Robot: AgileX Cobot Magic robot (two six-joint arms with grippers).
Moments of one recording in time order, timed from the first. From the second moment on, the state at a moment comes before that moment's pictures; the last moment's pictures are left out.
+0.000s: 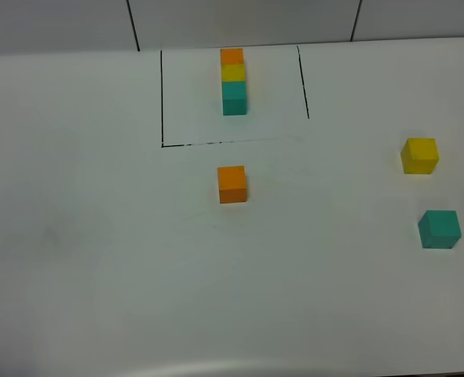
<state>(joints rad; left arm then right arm) -0.10 0.00 -0.51 -0.05 1.07 -0.01 0.01 -0.01 -0.50 -0.07 1.07 0.10</state>
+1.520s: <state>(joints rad) -0.08 0.00 -0.51 -0.05 1.07 -0.01 0.01 1.07 -0.82 -0.05 0.85 0.10</state>
